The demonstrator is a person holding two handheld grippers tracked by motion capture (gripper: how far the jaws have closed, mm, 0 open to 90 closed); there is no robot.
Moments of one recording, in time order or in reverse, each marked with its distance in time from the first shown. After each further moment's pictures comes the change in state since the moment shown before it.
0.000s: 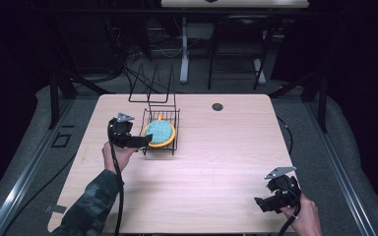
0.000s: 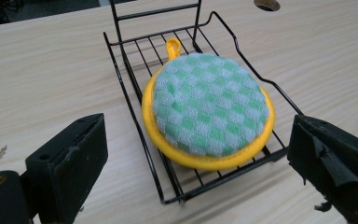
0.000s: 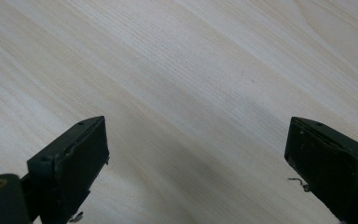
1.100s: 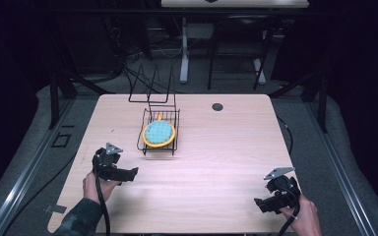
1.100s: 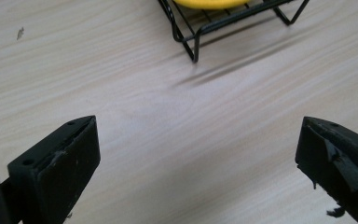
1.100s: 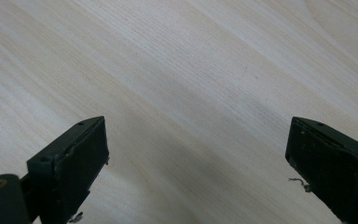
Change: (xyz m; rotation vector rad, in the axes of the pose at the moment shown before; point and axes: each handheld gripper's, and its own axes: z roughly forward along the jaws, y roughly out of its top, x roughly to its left) left arm -0.003 -0.080 -0.041 0.182 0.049 0.061; right arm 0.001 -0.001 0.003 0.010 -0.005 -0.001
